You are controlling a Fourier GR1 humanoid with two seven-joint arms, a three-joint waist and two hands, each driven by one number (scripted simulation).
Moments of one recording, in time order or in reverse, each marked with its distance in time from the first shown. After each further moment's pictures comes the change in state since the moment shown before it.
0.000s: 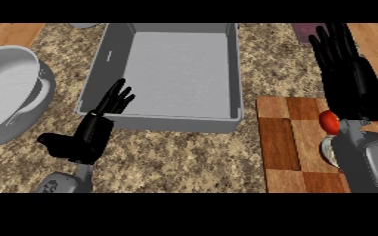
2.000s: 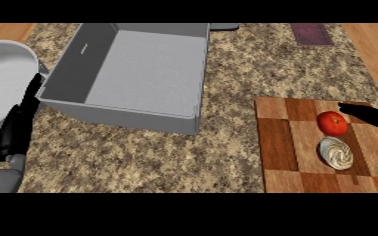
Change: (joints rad) left arm -0.001 0.273 0.193 0.148 -0.341 0.192 0.166; right arm 0.128 -0.585 0.190 0.620 0.817 0.591 -0.901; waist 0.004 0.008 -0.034
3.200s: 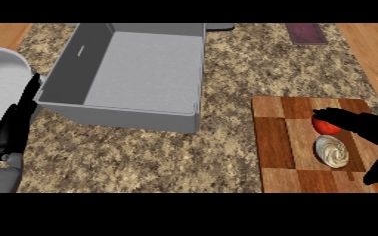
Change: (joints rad) left arm -0.001 -0.071 0.115 -0.005 -0.087 -0.104 0.023; right arm 0.002 0.133 -0.037 -0.058 0.209 0.054 0.031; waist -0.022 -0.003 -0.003
